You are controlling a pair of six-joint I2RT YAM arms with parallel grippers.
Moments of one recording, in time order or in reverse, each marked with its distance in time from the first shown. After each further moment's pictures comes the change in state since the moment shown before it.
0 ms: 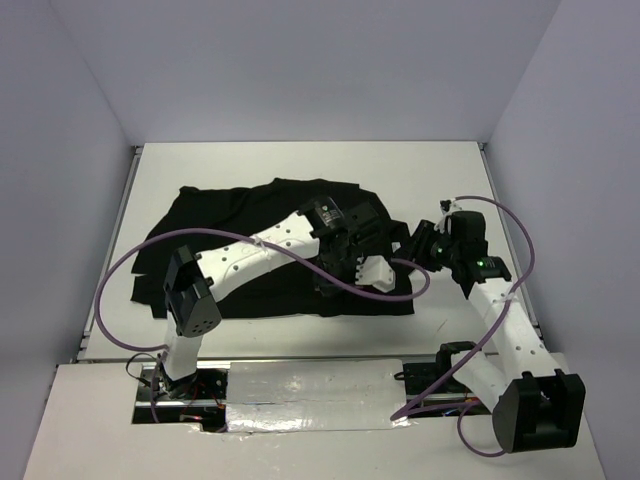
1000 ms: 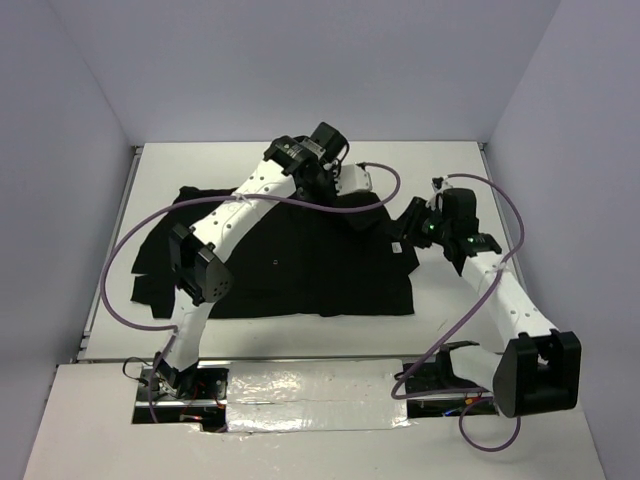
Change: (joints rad) left arm 0.320 0.176 0.352 0.204 -0.329 0.142; right arm 0.042 0.206 0.130 0.166 -0.024 0.075
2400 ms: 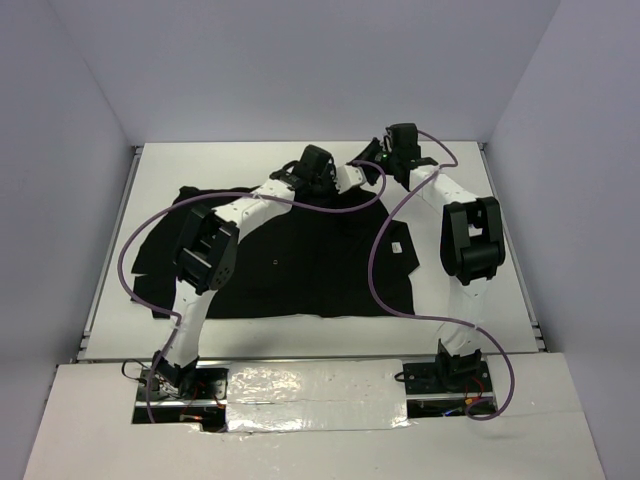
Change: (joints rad) left arm 0.113 0.080 -0.476 0.845 0.200 -0.108; right arm 0.109 0.896 0.775 0.161 -0.182 0.449
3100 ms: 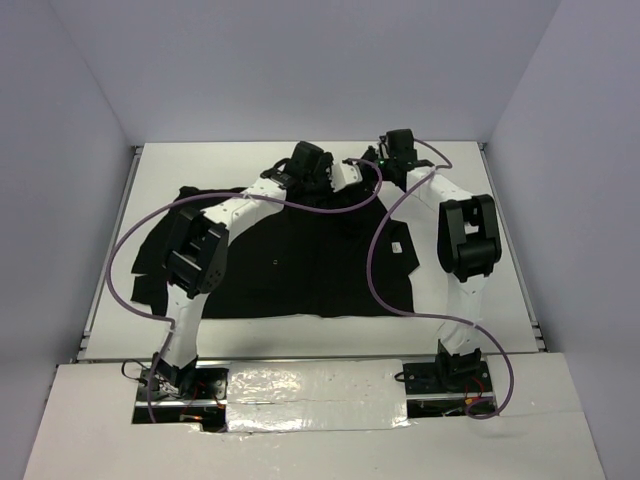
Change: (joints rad) left arm 0.014 -0.095 -0.074 0.018 0.077 0.054; right arm 0.002 0.046 0.005 -0.064 -0.063 -0.053
